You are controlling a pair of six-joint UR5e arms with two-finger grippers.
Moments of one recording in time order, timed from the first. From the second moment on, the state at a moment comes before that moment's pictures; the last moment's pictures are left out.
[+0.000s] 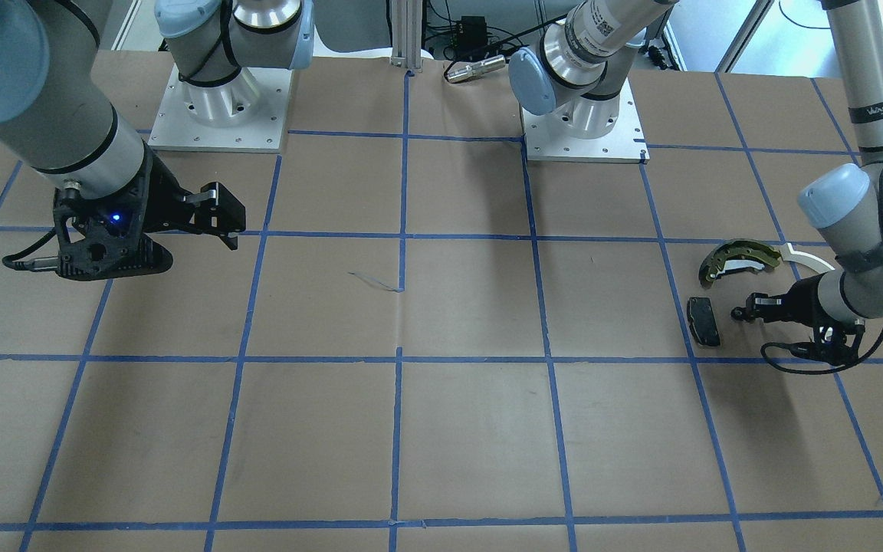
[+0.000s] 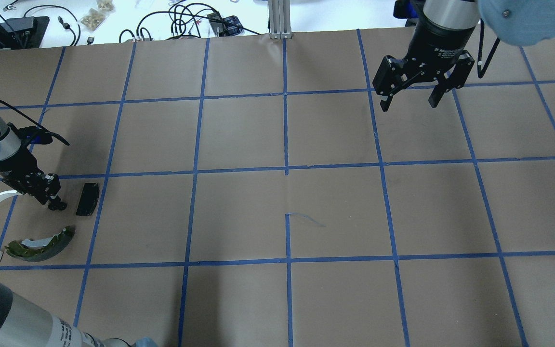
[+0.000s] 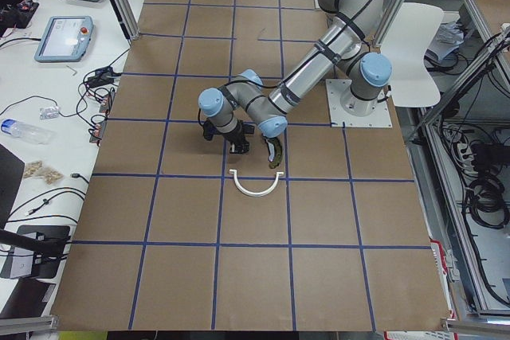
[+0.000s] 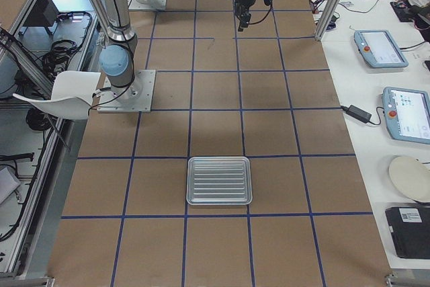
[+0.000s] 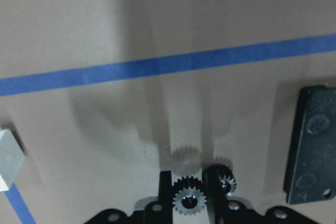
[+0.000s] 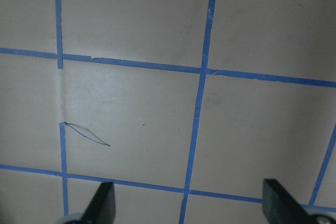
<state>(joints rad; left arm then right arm) -0.95 -2.04 -1.78 -1.16 1.73 0.72 1.56 -1.39 1.44 -1.48 -1.50 -0.13</state>
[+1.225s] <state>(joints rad) -1.12 -1.86 -1.68 -1.37 1.67 0.58 1.56 -1.39 1.45 -1.48 -1.50 -0.13</state>
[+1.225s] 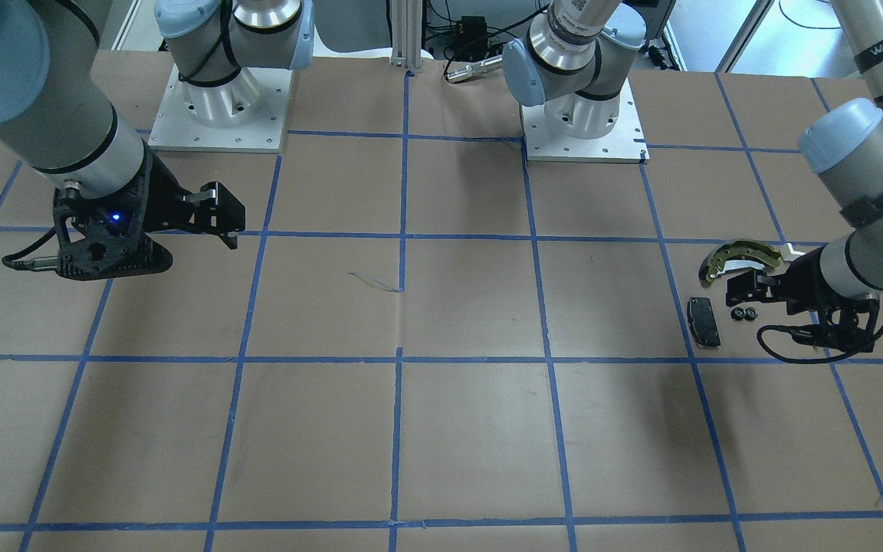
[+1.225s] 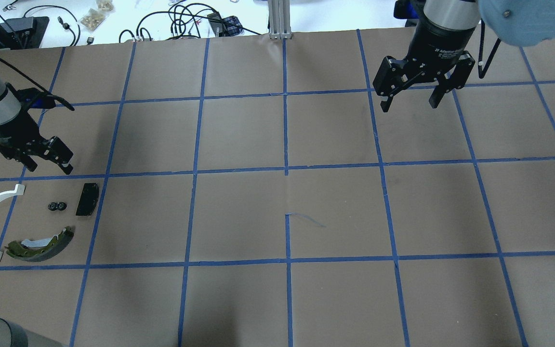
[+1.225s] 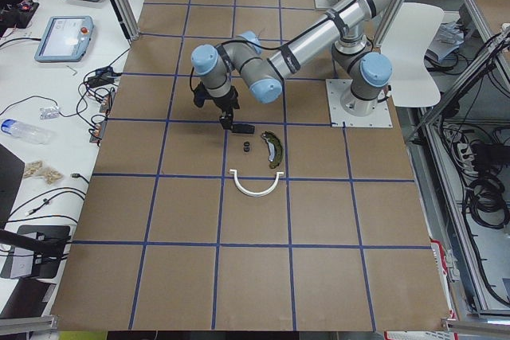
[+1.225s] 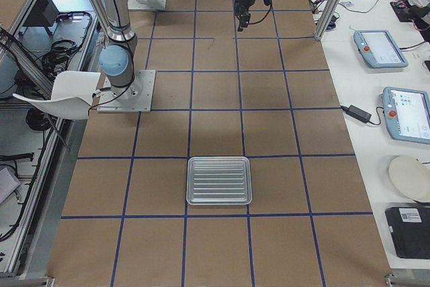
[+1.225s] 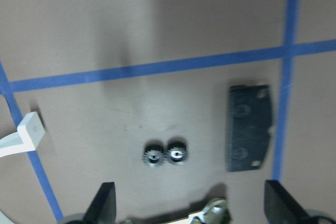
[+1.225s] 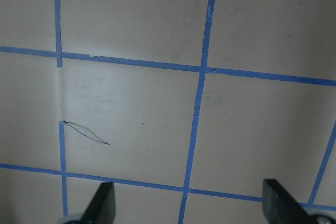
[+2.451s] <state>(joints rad) -1.54 -1.61 -1.55 -1.62 1.53 0.17 1.56 -1.39 1.45 -1.48 -1.50 -0.13</state>
